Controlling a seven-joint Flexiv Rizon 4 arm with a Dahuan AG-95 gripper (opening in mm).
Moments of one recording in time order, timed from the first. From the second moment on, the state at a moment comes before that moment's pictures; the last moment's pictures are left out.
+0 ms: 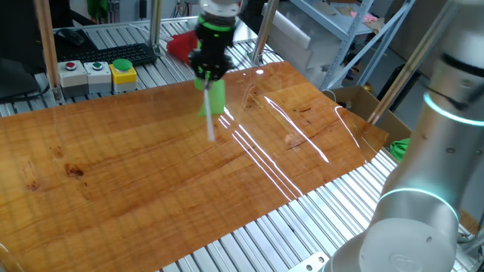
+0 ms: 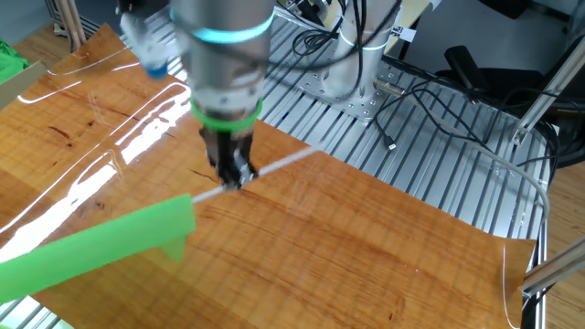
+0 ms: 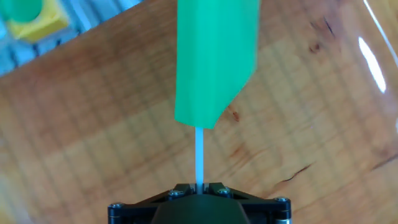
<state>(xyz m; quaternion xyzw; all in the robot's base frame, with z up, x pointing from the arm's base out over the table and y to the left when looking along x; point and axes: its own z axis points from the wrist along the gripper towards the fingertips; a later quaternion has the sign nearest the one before) 0.587 -0.003 0.213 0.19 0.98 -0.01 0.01</state>
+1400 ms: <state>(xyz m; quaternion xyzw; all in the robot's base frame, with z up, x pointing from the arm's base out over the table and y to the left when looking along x) 0.593 0.039 0.201 0.06 1.00 0.04 0.02</state>
